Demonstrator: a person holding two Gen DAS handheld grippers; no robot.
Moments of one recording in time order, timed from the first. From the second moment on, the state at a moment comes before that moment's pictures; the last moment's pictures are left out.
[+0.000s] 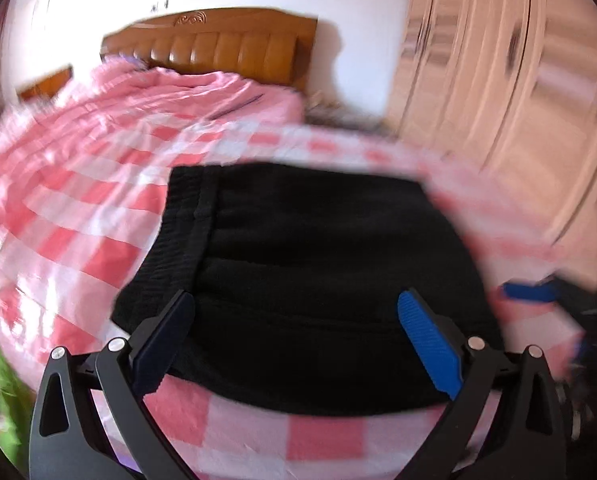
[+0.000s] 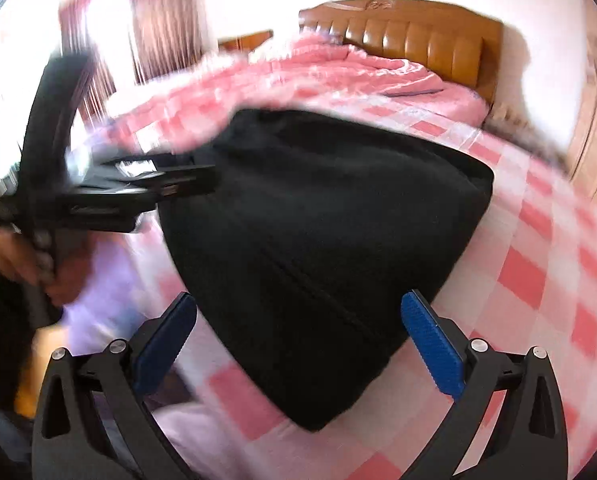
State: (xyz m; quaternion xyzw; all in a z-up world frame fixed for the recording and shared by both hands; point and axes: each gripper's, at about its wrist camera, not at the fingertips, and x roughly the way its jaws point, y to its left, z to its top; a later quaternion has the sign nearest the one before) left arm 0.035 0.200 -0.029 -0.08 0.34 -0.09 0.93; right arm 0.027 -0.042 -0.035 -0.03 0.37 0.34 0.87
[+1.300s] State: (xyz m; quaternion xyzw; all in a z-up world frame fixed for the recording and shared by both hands) left arm 0.118 0.222 -0.045 -0.10 0.44 -0.10 0.89; right arm 0.099 -0.086 -0.069 0.17 0.41 0.29 0.85
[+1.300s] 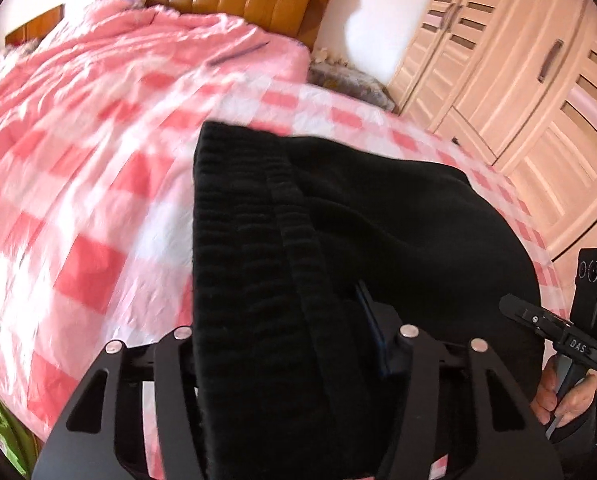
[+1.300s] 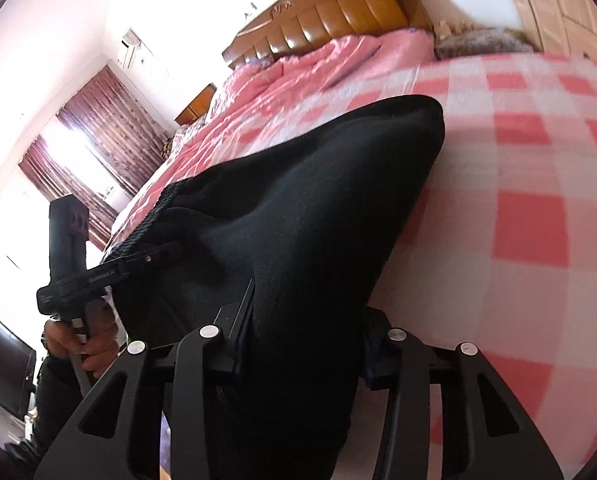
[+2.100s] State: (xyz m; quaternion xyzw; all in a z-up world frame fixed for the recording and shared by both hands) left arm 0.167 0.087 -0.035 0.06 0.34 -0.01 0.94; right arm 0.103 -0.169 -0.042 0.07 0.34 0.13 0.93
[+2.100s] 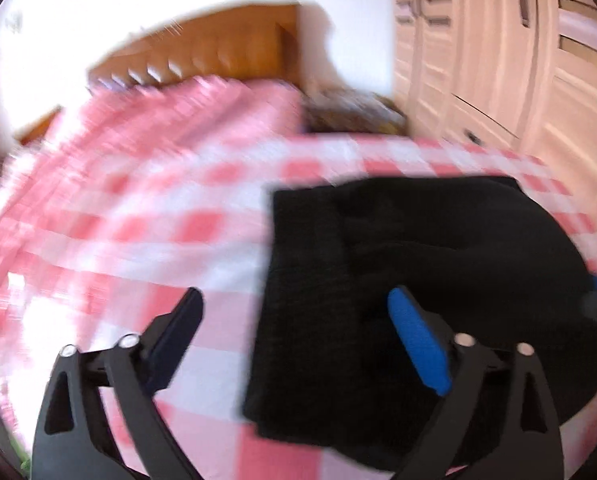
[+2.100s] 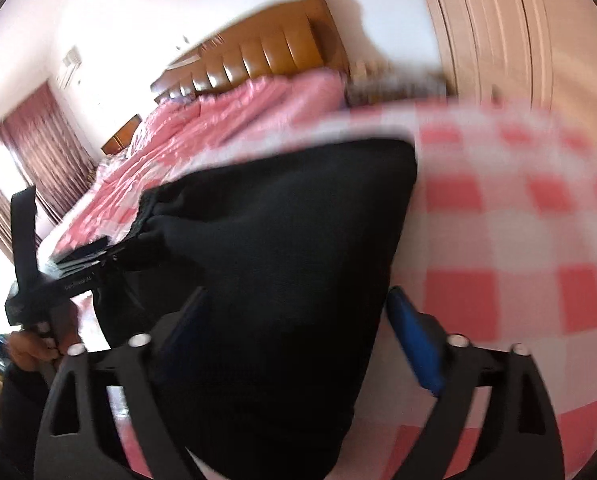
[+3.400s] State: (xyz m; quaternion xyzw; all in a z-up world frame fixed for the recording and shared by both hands) left arm -0.004 -0.025 -0.025 0.08 0.23 0.01 0.97; right arm -0.032 -0.174 -0.063 0.03 0.29 -0.03 0.96
